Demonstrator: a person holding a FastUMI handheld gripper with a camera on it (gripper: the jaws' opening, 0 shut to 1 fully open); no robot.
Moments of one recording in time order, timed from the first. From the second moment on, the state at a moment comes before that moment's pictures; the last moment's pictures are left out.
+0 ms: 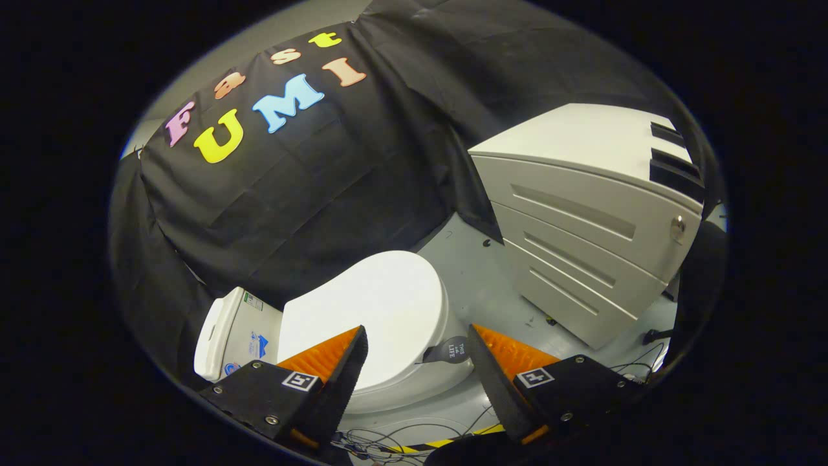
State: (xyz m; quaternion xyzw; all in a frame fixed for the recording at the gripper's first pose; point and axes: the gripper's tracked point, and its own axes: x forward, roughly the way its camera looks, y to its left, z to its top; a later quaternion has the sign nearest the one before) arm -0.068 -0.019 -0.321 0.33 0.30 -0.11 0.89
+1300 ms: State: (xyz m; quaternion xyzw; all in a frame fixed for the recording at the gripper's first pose) arm -0.044 -0.019 -0.438 0.58 0.31 -0.14 0.74
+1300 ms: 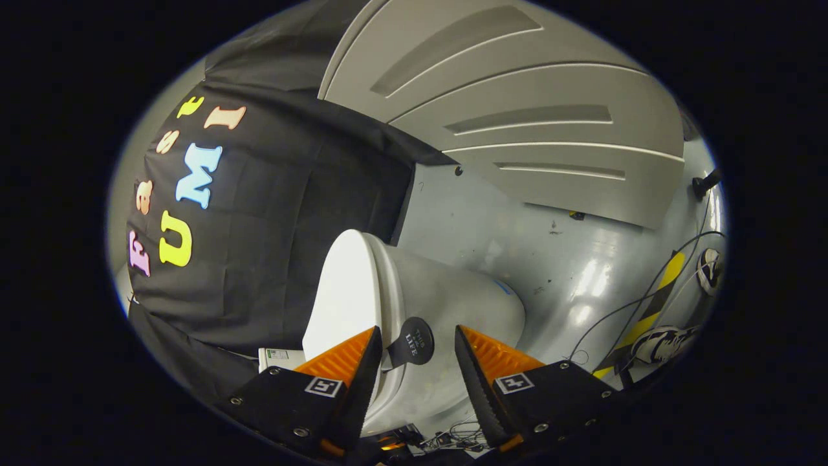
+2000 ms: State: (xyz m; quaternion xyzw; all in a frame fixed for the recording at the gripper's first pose) arm -0.021 -0.010 -0.453 0.61 0.30 -0.11 0.73
